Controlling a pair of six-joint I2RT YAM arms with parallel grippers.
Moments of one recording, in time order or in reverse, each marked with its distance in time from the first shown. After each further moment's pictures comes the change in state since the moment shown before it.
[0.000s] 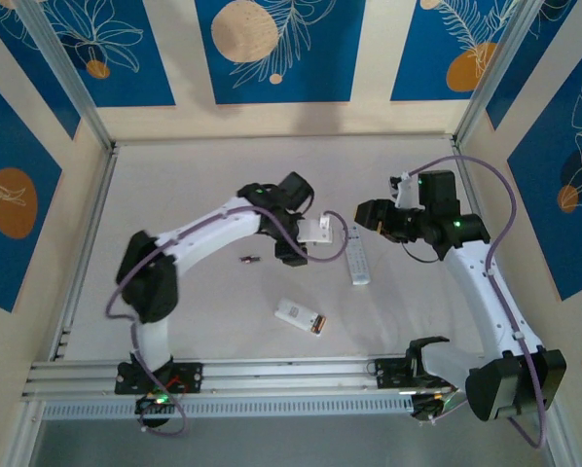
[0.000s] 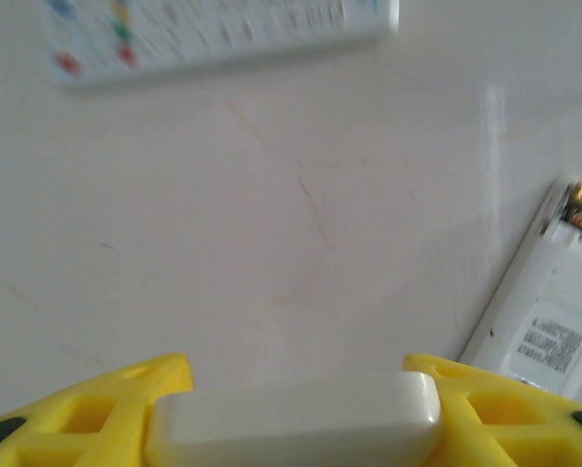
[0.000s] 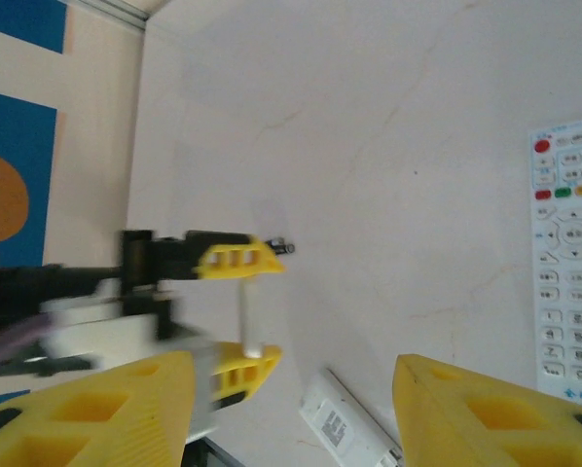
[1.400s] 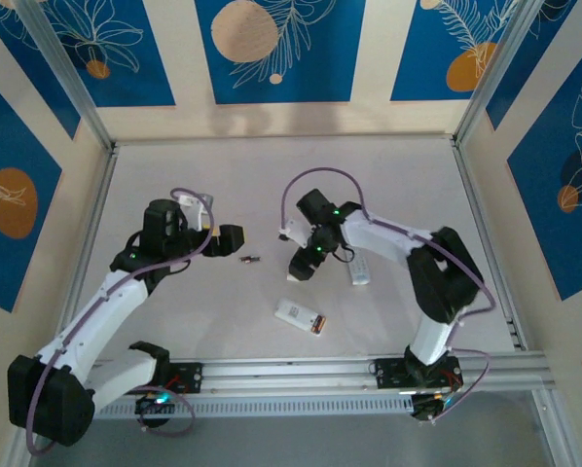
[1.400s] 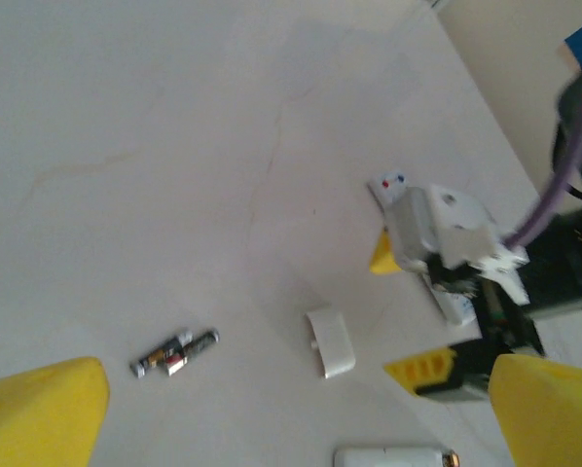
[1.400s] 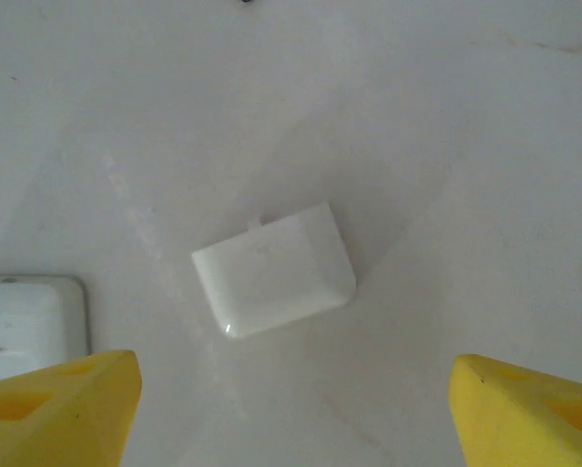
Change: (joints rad) left arm 0.498 -0.909 -0.901 0.652 0.193 -1.122; right arm 0.540 0.677 0.151 0.060 0.374 -0.893
